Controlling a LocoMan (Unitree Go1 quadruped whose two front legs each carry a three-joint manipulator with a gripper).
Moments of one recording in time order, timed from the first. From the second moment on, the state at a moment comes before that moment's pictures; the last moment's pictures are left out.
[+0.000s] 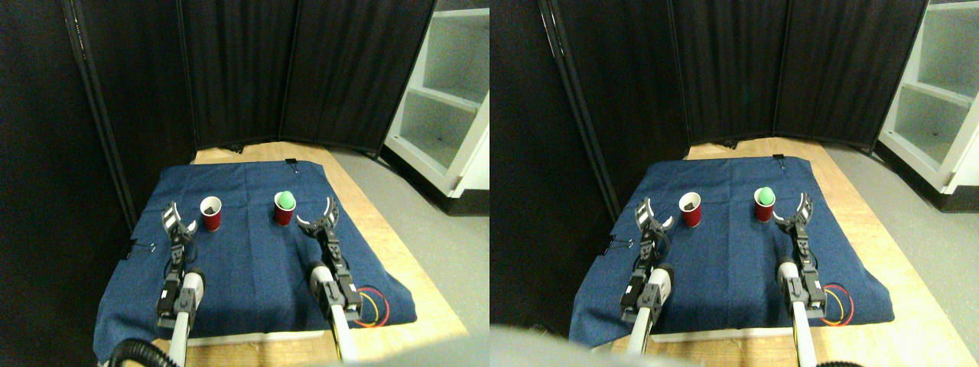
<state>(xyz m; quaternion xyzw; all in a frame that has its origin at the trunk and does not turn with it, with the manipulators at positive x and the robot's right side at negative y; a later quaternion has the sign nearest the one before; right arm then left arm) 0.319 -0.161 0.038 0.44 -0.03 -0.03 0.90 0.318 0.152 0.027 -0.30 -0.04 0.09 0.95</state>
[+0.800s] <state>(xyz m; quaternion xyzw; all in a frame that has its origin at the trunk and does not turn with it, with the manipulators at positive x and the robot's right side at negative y) 0.324 -0.131 0.031 0.58 -0.02 -0.04 0.81 0.294 0.106 0.031 -0.46 0.01 0.11 0.88</state>
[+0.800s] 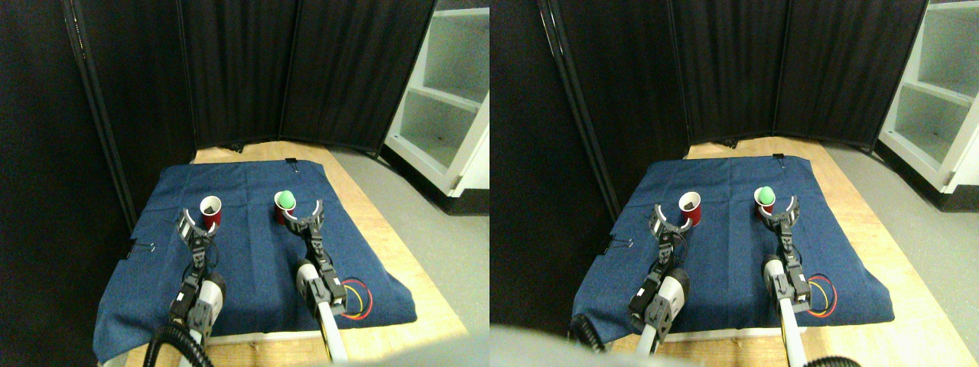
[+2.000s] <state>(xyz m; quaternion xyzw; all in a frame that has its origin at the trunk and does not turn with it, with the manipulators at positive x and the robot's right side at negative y) 0.340 -0.136 0.005 0.70 0.04 -0.07 0.71 0.331 0.101 -0.016 -0.59 -0.01 0.16 0.79</state>
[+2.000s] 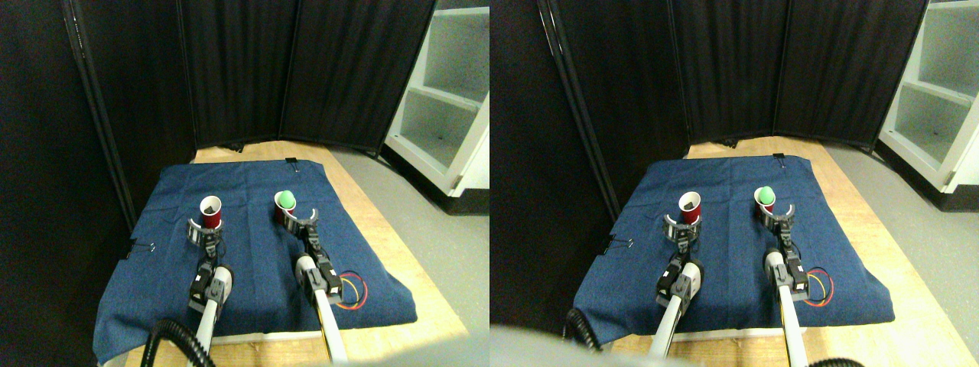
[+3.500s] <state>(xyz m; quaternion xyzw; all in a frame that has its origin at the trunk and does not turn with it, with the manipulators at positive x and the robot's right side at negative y) 0.352 -0.117 -0.001 0.70 0.08 -0.07 0.71 0.364 0.105 -0.023 -0.59 0.04 0.16 0.79</state>
